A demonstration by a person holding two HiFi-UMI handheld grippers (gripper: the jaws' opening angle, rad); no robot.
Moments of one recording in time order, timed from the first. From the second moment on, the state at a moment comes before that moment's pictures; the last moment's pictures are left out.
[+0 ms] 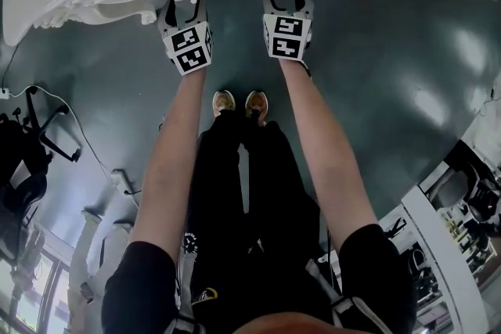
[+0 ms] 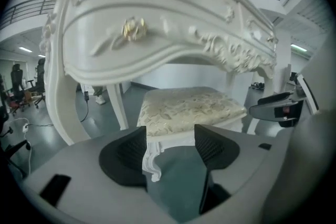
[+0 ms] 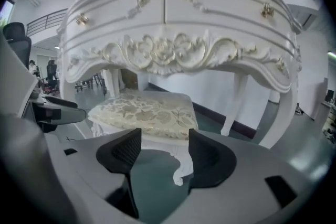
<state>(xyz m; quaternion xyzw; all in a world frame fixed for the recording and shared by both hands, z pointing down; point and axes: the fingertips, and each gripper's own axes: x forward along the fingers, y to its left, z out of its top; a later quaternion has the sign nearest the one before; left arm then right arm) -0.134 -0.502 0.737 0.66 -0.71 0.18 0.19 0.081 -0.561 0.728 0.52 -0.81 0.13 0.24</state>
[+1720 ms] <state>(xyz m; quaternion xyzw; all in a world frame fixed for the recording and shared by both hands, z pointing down) -0.044 -0.317 0.023 0.87 -0.49 0.03 -0.07 0.028 -0.330 0.024 0.35 -0.93 -0.09 0.04</state>
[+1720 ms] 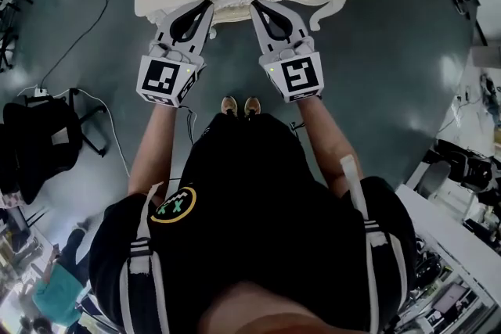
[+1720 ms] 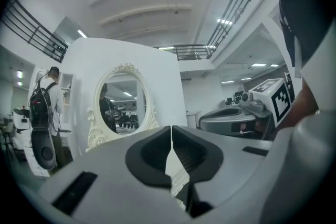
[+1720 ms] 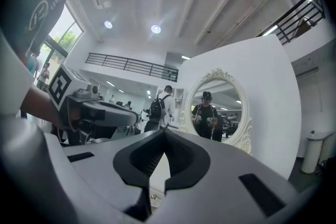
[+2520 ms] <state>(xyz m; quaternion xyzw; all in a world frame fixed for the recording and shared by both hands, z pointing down) -0.046 -0.328 0.032 0.86 -0.50 0.04 -0.06 0.026 -0.342 0.025 0.34 -0.93 -0.09 0.04</state>
